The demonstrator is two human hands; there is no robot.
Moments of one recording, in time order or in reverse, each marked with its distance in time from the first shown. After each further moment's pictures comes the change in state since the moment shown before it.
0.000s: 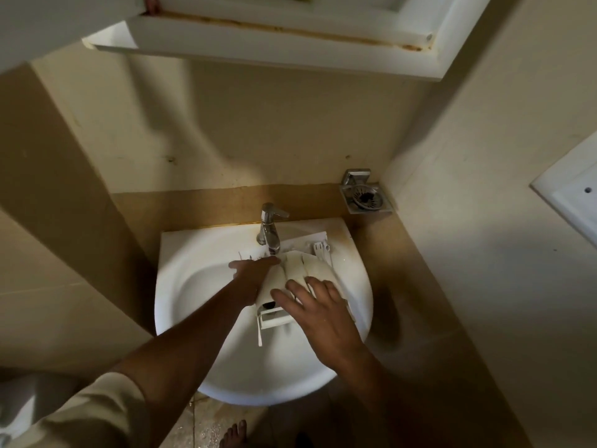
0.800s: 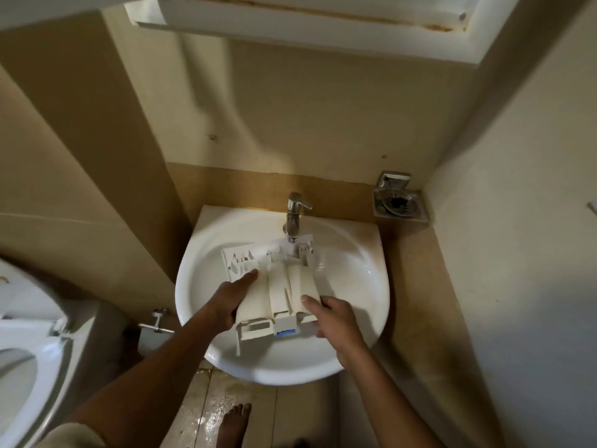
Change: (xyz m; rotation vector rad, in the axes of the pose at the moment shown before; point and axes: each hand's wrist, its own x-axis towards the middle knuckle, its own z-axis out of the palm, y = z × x) left_hand -0.051 -0.086 -0.025 -0.309 0.101 0.055; right_hand -0.010 0.048 0.051 1.426 -0.260 0.762
